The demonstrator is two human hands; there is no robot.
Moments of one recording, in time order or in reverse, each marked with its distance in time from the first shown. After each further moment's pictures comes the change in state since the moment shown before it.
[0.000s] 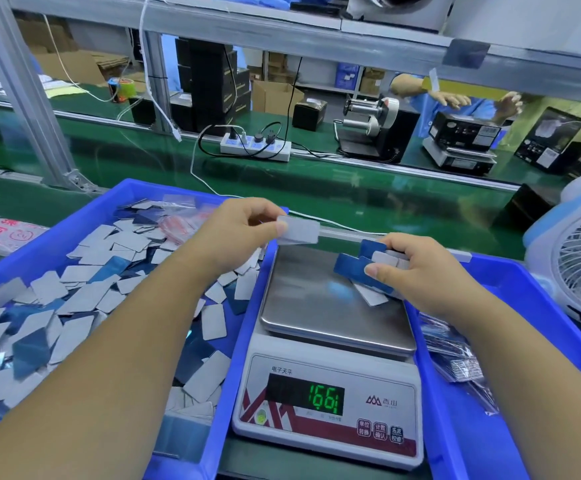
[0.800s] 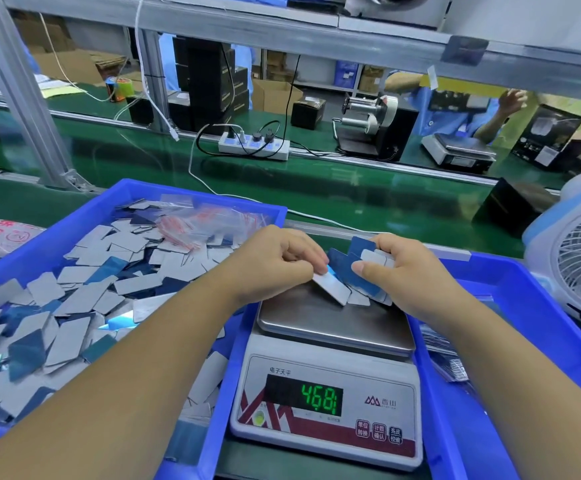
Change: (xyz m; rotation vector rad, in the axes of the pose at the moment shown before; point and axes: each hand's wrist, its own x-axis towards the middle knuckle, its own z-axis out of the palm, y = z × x) left_hand -0.017 0.009 0.038 -0.021 -0.221 0.091; right_hand 0.001 -0.007 0.016 0.109 0.019 0.139
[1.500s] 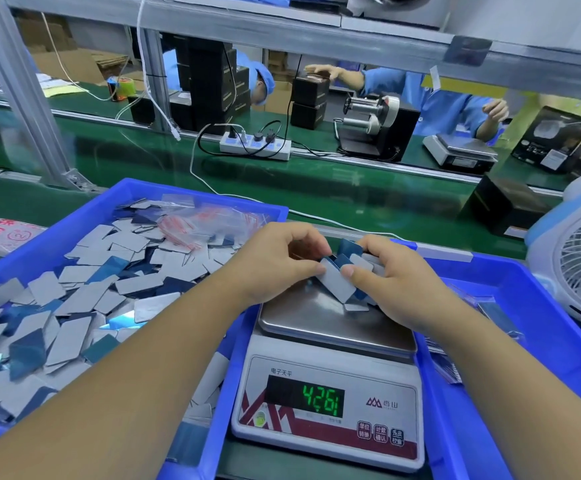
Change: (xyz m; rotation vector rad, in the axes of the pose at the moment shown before) left_hand 0.004 0.000 0.002 -0.018 0.065 -0.002; right_hand -0.006 -0.011 0.008 -0.039 -0.053 -0.125
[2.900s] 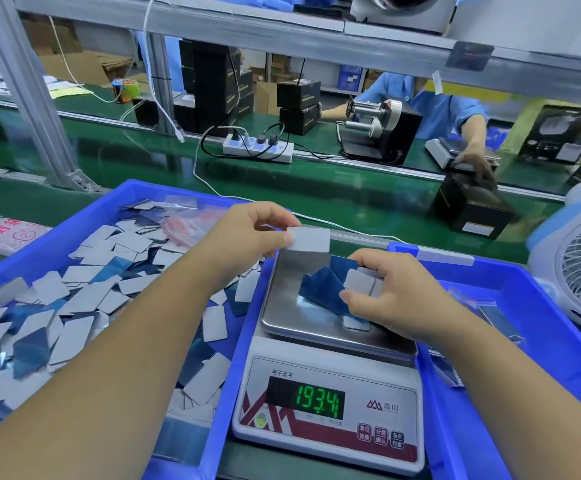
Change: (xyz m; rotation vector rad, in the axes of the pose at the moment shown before) left_hand 0.003 -0.006 -0.037 -0.149 0.129 -0.145; right_hand -0.012 -0.012 -0.002 -0.002 -0.087 -0.167
